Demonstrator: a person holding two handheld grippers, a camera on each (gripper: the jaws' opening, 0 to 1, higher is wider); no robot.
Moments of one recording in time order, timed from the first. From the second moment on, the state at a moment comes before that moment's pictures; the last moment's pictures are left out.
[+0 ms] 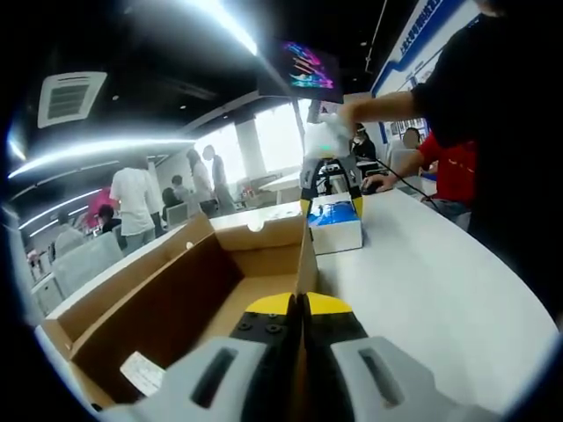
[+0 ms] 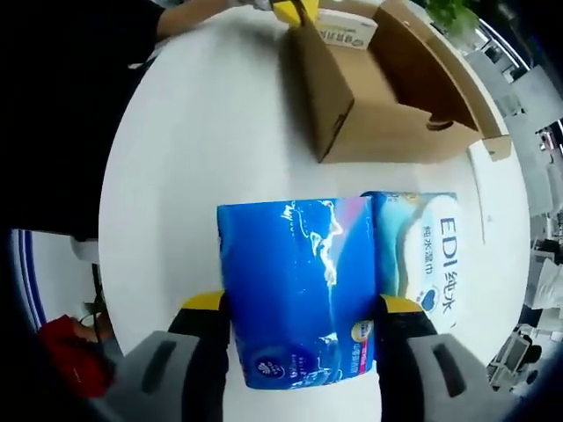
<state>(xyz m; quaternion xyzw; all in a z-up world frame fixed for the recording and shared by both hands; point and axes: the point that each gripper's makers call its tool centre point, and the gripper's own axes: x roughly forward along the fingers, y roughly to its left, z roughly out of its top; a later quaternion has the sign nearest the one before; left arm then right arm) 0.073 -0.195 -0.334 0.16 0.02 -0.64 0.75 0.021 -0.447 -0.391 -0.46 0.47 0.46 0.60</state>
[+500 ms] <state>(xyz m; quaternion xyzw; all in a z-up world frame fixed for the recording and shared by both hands) 0.073 -0.195 -0.335 0.15 0.03 -0.64 0.75 0.044 -0.411 -0.316 -0.46 0.39 0.45 0.66</state>
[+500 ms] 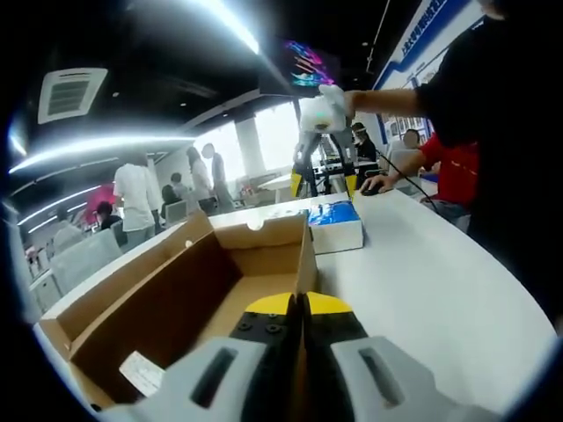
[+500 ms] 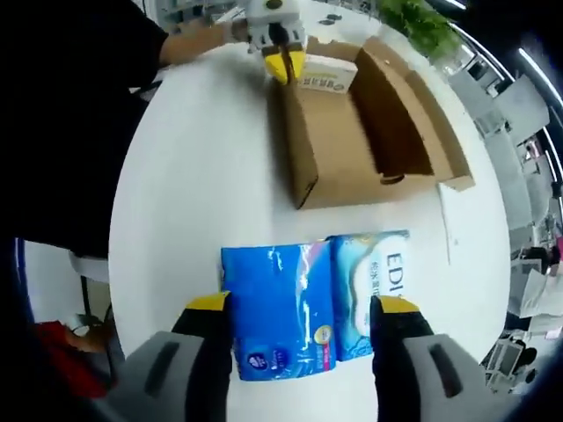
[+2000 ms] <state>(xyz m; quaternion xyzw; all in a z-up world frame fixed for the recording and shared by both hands) 0.070 -0.192 -0.346 0.17 0.01 -0.64 0.75 0.143 -0.128 -0.313 -0.58 0.18 0.61 0.51</state>
